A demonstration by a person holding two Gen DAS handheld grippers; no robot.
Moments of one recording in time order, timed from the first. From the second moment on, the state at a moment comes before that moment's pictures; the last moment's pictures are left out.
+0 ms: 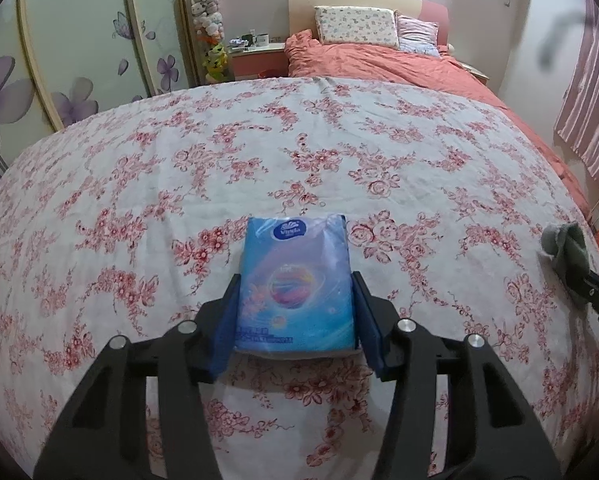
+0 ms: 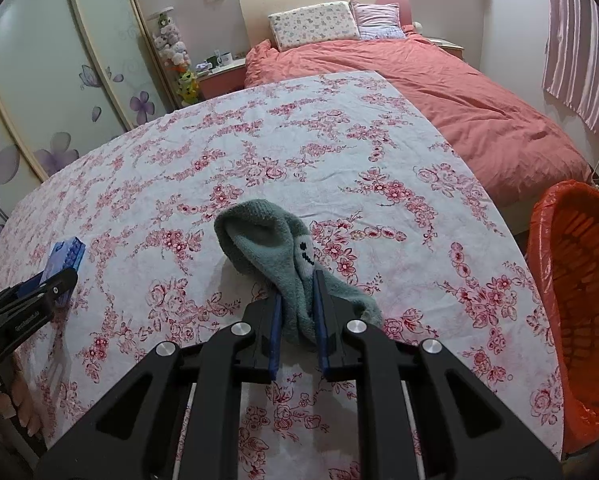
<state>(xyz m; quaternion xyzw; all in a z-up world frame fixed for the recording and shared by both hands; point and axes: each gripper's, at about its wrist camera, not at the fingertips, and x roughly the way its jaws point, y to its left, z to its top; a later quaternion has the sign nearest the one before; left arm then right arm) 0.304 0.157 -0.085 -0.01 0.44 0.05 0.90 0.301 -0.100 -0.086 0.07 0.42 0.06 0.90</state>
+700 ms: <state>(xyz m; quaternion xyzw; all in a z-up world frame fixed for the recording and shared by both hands) 0.255 0.071 -0.009 -0.01 0.37 -0.04 0.93 0.230 -0.170 -0.006 0.14 0.32 0.06 0.93</state>
